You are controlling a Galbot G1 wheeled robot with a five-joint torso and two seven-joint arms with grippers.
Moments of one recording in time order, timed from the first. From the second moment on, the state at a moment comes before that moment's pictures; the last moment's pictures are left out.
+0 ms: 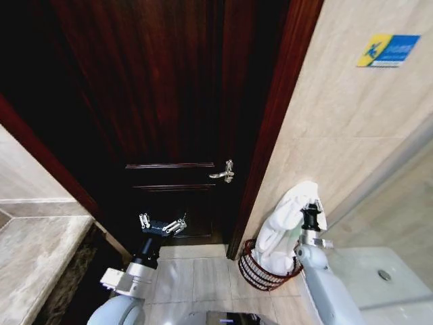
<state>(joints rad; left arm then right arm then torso) 1.88 -1.47 -0.55 -2.48 -0.20 -0.05 0.13 -1.17 1.24 0.62 1.34 0.58 0.76 -0.18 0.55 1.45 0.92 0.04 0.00</state>
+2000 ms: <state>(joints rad) 1.88 -1.47 -0.55 -2.48 -0.20 -0.05 0.13 -1.05 1.26 0.58 0.60 0.55 0.44 -0.42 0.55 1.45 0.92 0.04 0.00</state>
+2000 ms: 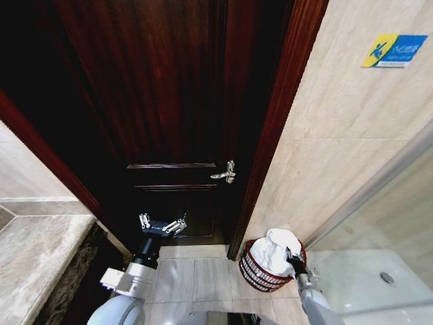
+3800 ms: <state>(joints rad) 1.88 -1.47 -0.55 -2.48 -0.20 -0.05 0.13 -0.70 1.26 0.59 0.25 -0.03 0.02 -0.40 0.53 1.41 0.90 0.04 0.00</state>
